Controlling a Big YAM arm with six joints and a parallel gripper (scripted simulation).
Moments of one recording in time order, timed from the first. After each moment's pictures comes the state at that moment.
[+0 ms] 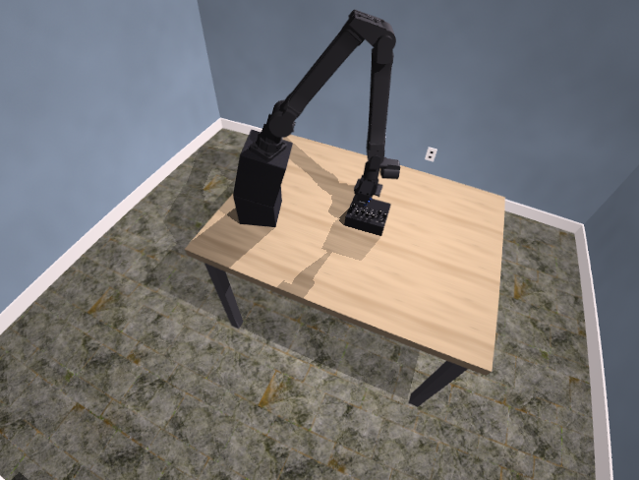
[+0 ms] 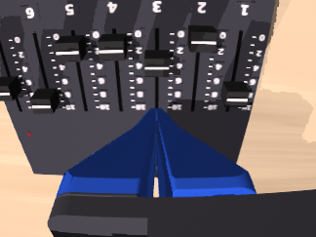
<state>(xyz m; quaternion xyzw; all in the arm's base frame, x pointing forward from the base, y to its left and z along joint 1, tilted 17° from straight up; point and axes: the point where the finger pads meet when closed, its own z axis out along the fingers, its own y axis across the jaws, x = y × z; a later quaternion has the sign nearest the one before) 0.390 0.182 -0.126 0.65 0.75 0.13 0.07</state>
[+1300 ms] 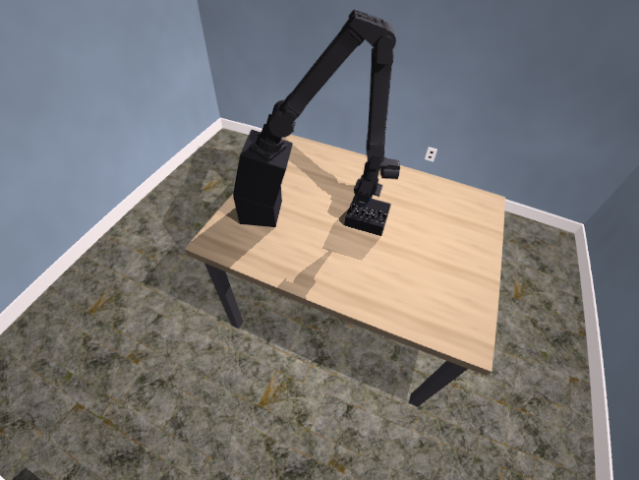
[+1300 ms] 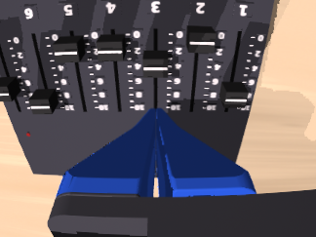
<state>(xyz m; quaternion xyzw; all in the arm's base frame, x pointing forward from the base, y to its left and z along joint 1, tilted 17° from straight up) 0.390 0.182 -0.126 0.65 0.75 0.13 0.07</state>
